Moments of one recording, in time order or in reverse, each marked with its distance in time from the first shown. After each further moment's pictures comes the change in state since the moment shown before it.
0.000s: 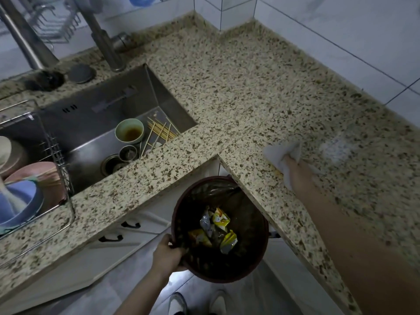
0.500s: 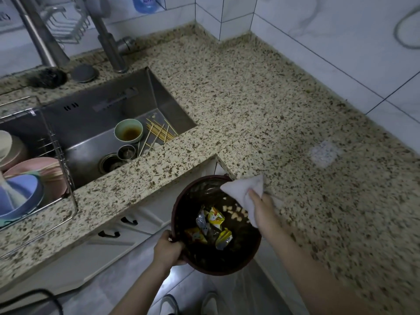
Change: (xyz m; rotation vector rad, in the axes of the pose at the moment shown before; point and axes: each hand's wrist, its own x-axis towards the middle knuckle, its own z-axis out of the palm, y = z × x) left_hand -0.003 -0.005 -0.002 -0.010 -0.021 0.017; right_hand -0.100 0.029 0.060 0.245 -0.134 0.043
